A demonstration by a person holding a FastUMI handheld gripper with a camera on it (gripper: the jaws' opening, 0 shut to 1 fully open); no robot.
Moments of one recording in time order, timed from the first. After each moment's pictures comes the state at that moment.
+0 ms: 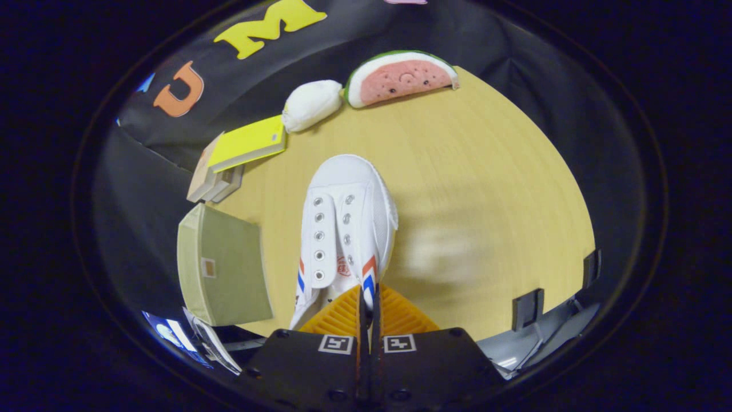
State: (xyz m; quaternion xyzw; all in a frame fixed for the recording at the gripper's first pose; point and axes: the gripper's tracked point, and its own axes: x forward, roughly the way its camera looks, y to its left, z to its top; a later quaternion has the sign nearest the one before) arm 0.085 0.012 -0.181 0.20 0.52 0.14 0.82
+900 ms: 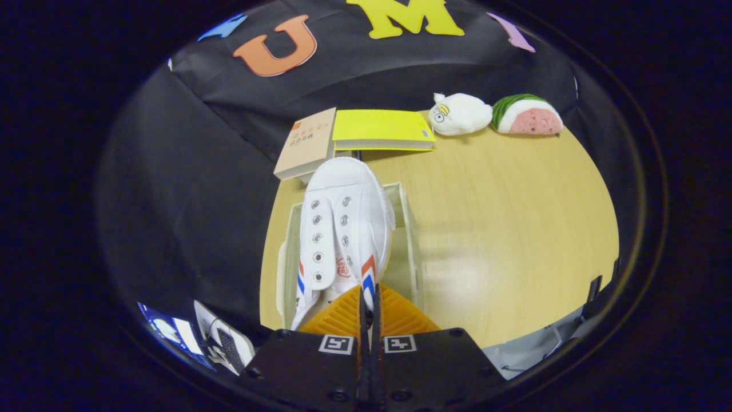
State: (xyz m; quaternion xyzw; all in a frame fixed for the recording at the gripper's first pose) arm 0.035 0.311 -0.087 0.13 0.48 0.19 0.85
